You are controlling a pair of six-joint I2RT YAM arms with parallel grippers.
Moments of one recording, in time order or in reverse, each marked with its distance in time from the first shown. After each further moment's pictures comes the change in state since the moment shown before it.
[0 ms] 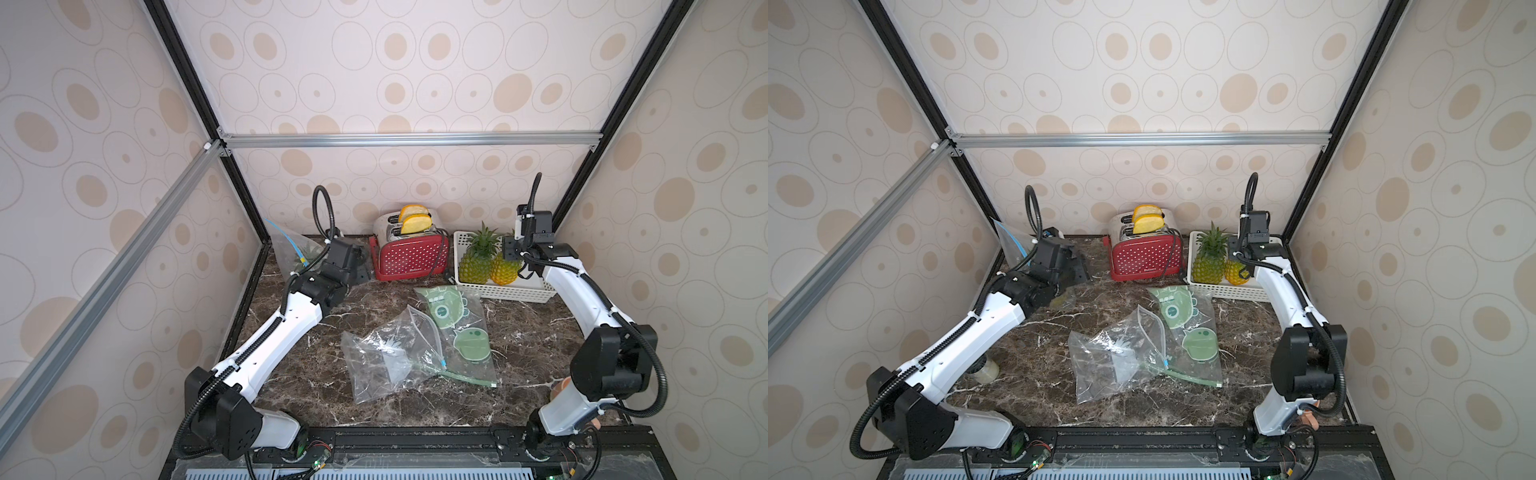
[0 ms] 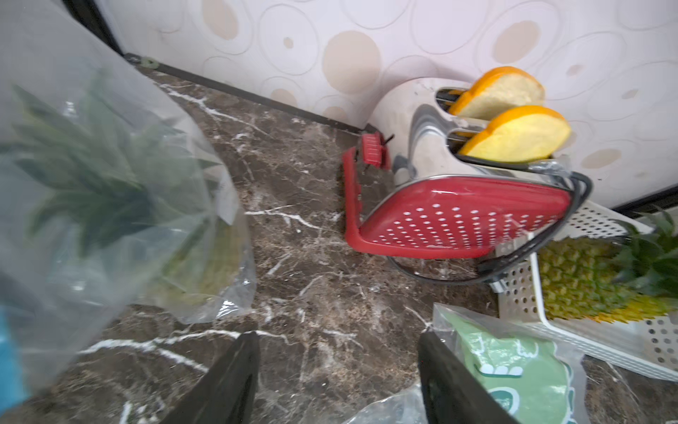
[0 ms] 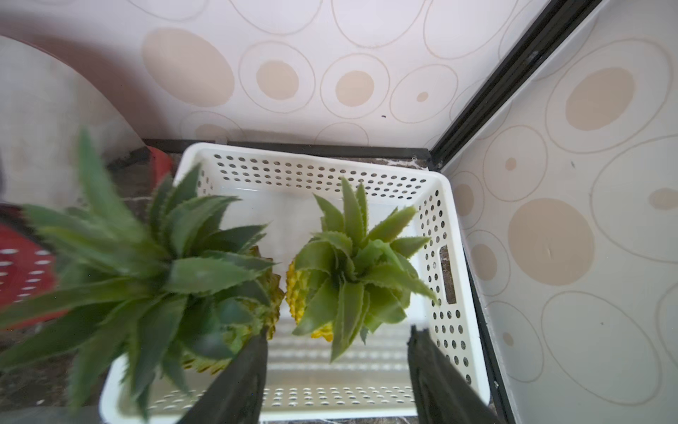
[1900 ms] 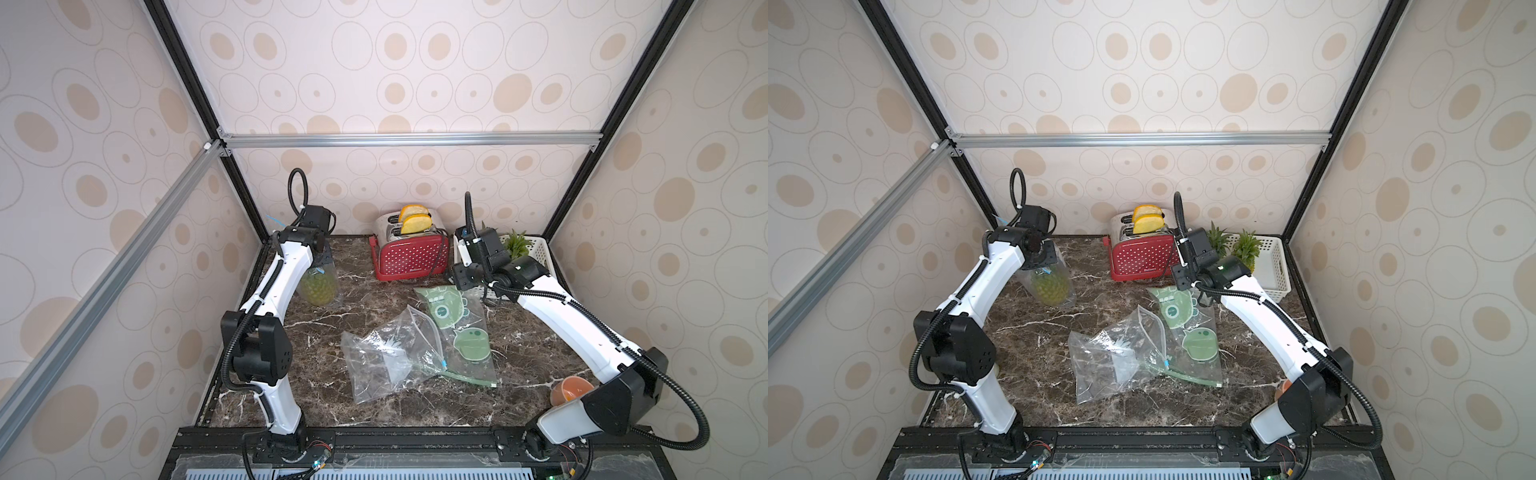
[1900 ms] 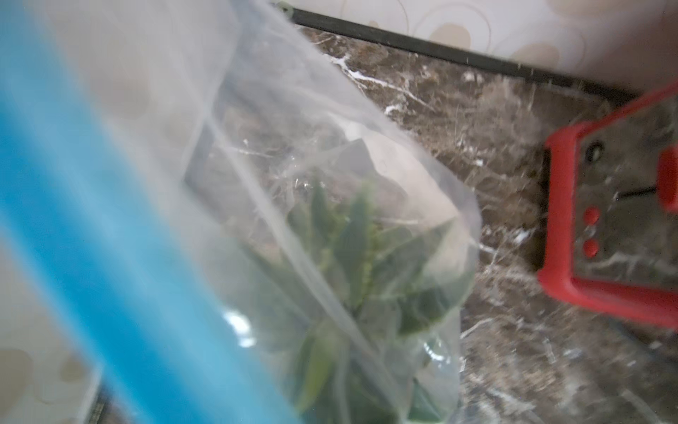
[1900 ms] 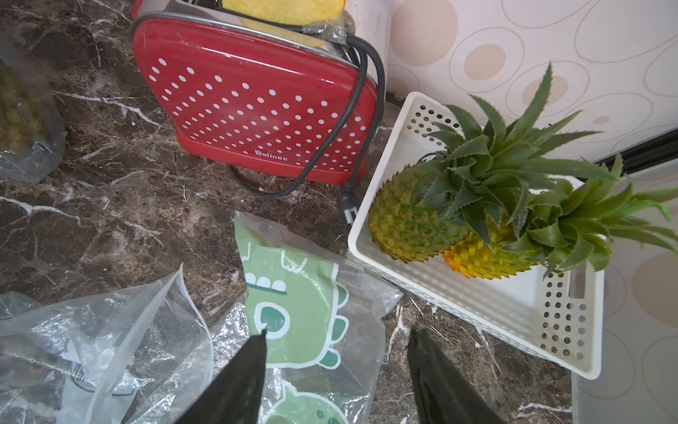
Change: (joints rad) left arm 0.300 0.407 0.410 -0.351 0.000 0.220; right arm 0.450 -0.129 -0.013 -0.286 0.029 0.080
